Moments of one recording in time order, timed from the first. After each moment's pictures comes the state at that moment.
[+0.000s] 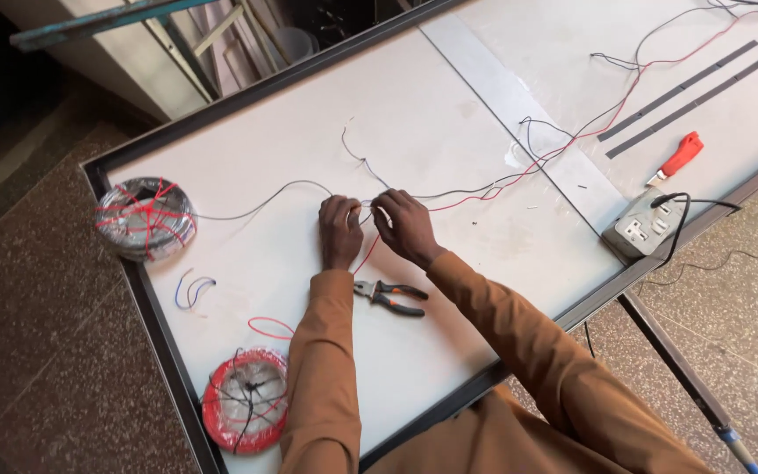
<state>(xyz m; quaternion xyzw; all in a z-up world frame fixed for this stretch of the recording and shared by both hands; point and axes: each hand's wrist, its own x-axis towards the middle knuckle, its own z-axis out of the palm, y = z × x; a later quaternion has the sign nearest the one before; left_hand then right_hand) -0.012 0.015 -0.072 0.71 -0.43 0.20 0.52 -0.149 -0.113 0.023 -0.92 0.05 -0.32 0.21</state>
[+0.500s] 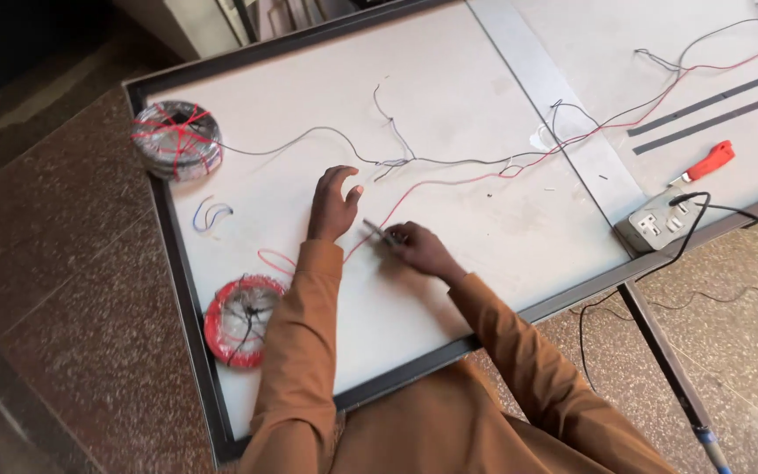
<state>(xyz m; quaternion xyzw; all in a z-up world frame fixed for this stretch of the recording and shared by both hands) -0.034 0.093 -0.052 0.79 -0.38 0.04 0.48 -0.239 -0.074 -0.034 -0.88 0.14 0.07 0.44</state>
